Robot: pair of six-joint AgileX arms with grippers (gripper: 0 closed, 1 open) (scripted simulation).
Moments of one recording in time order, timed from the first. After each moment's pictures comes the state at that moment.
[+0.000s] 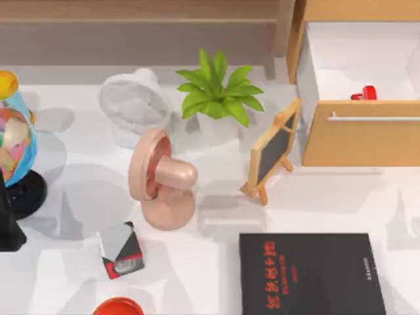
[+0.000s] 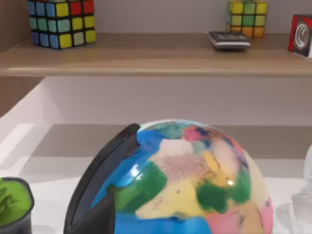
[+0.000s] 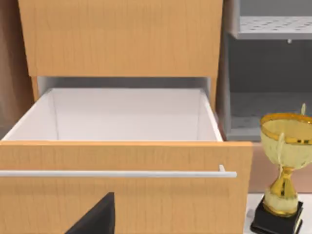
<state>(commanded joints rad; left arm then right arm) 0.00 0.00 0.00 0.00 0.00 0.00 0.00 0.00 0.00 0.00 0.00 0.00</state>
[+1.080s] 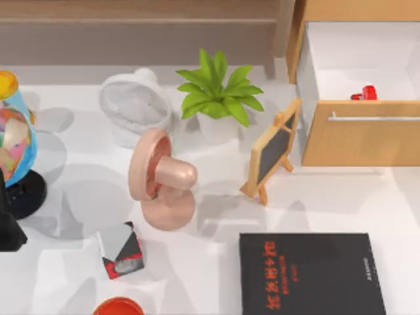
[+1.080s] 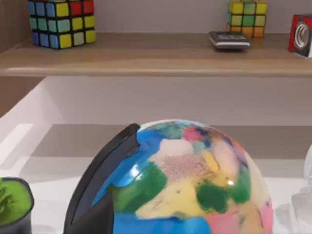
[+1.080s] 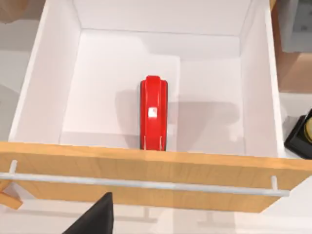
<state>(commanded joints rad) 0.00 0.00 0.00 0.00 0.00 0.00 0.08 1.16 1.09 -0.65 0.01 0.02</state>
